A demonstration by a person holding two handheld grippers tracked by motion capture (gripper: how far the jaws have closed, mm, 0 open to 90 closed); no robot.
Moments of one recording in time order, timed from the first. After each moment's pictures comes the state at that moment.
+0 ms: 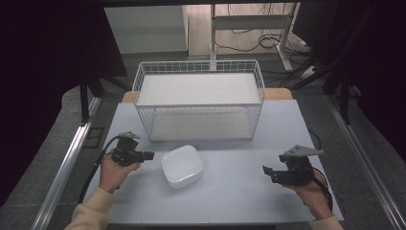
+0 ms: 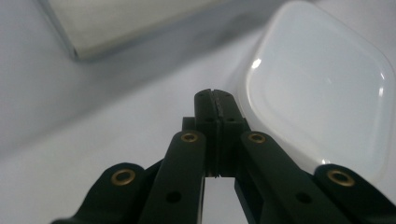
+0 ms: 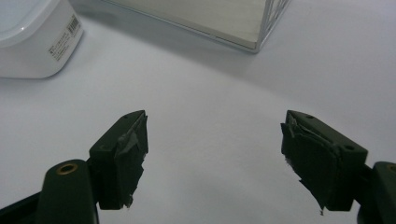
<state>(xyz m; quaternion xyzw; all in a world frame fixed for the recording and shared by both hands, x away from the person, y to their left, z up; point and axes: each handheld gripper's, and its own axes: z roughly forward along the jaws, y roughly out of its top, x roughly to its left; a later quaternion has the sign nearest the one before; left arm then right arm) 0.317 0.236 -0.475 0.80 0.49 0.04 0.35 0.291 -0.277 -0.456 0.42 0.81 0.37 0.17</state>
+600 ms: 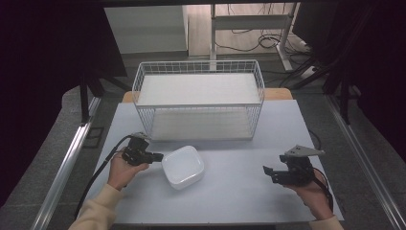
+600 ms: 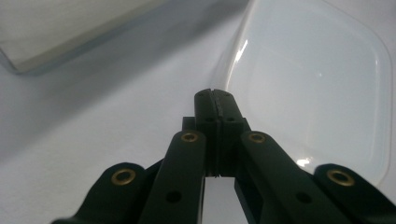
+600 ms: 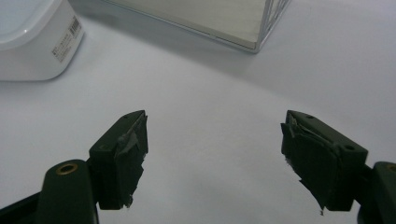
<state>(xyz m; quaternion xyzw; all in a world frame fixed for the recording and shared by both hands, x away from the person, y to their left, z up) 0.322 0.210 -0.483 0.83 0.45 0.02 0.34 0.290 -0.278 -0.455 0.42 0.81 0.37 0.17</state>
